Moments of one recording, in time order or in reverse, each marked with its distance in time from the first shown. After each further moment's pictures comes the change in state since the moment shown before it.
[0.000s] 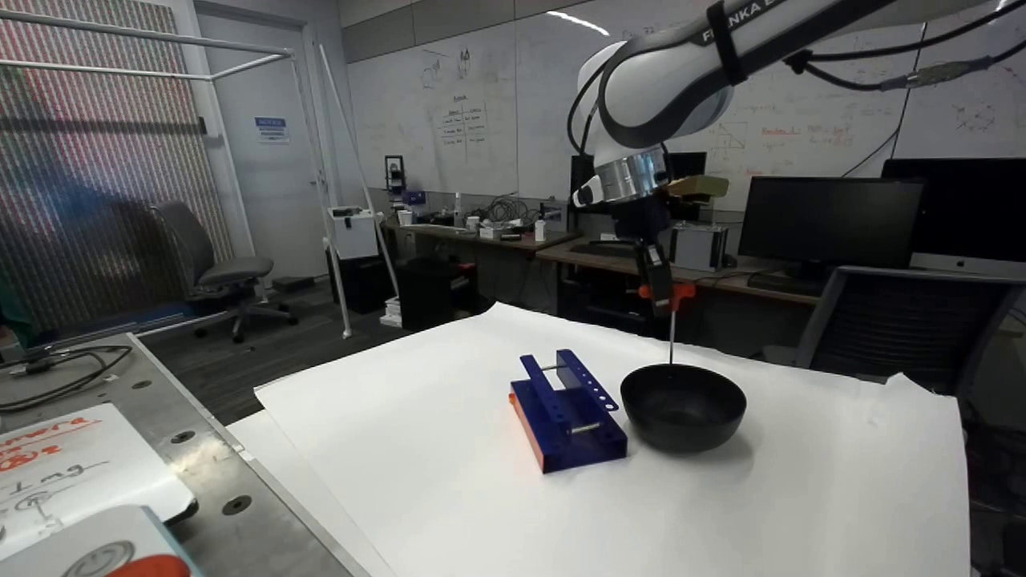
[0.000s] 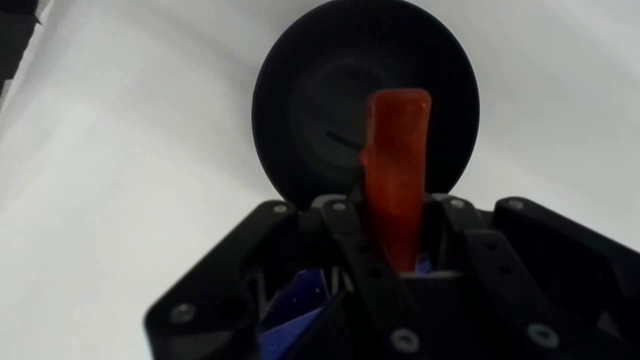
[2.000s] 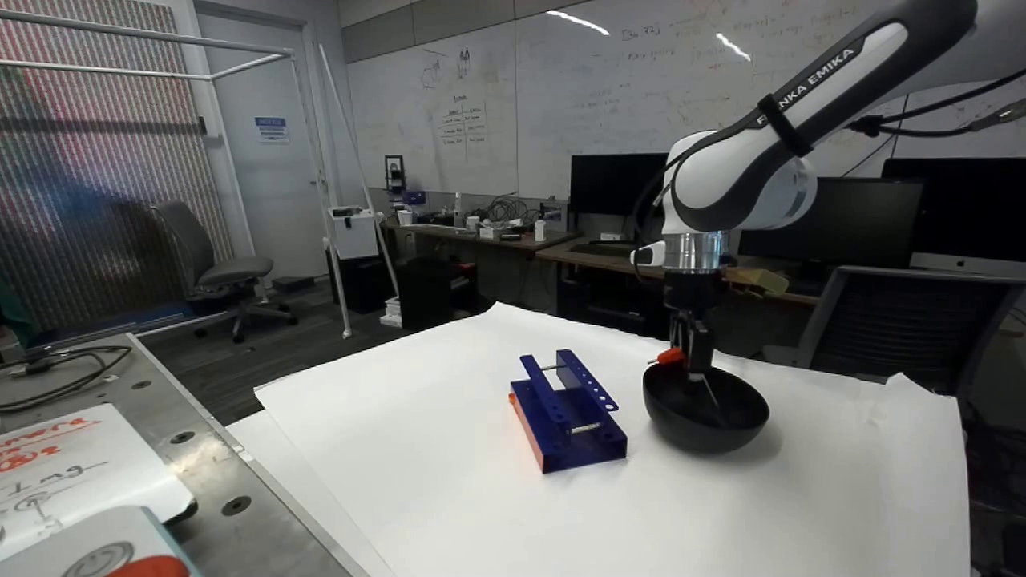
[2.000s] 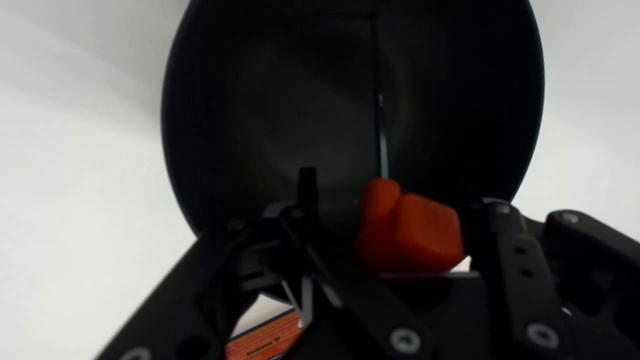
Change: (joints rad) arm -0.137 -0.108 0.013 -0.466 0.276 0.475 -0.223
